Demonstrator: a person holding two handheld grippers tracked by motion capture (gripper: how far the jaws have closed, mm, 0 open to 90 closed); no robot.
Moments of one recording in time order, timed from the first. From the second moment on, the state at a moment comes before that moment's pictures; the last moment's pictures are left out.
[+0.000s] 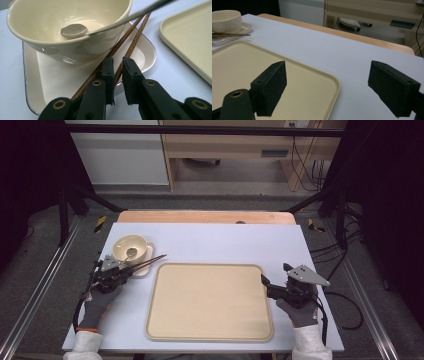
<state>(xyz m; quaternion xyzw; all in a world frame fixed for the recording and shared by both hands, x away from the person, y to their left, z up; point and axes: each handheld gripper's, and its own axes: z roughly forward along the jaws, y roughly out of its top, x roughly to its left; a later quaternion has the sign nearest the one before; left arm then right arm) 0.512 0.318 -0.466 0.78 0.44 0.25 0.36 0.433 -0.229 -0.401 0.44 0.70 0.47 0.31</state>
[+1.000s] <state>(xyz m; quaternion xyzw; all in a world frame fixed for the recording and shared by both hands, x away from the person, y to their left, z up) 0.516 0.316 -0.469 0.78 0.45 0.24 0.37 0.433 -0.230 -0.401 0.44 0.70 0.47 0.31</state>
